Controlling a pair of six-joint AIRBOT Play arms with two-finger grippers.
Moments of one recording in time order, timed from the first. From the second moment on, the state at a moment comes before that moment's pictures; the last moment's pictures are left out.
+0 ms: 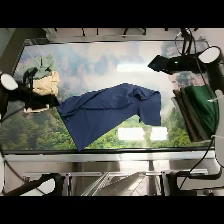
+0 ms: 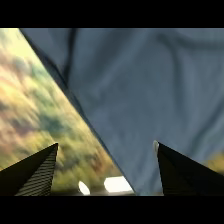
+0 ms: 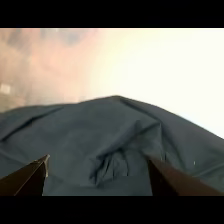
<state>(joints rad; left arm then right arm) 0.13 -1.24 1.18 1.30 -1.37 -1.44 -0.04 -1.51 1.67 -0.90 1.15 1.32</state>
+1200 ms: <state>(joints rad) 0.21 -1.22 0.58 0.82 -1.23 -1.24 -0.05 -1.43 1.59 -0.91 1.37 1.33</state>
